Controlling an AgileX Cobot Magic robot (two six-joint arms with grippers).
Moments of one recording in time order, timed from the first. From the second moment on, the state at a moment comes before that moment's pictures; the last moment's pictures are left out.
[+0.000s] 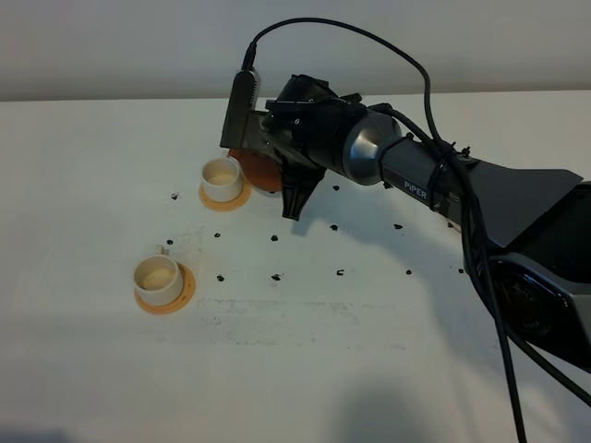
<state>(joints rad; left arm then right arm) -0.04 0.00 -0.51 -0.07 1.06 0.02 0.78 2.38 -2.02 -0.53 0.88 -0.37</state>
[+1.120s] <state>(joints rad) -0.04 0.00 -0.51 -0.07 1.06 0.02 0.80 2.38 -2.02 -0.63 0.88 -0.41</state>
